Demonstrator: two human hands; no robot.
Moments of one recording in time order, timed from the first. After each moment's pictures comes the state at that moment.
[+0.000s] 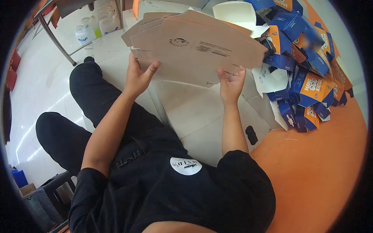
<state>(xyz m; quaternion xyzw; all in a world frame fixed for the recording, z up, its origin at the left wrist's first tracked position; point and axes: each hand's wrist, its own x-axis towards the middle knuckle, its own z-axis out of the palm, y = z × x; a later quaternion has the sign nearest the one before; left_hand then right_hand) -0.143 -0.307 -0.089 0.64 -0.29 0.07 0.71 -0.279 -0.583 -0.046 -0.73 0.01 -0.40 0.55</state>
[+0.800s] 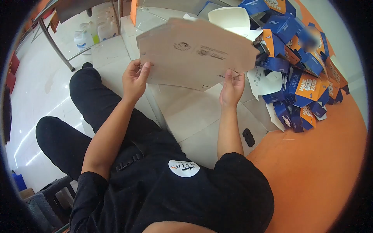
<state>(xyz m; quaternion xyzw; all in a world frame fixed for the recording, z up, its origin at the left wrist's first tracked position) -0.145 -0.312 -0.085 0.56 -0.23 0.05 0.80 -0.280 -0.597 -0.040 -0.61 0.01 -0.43 0.66</state>
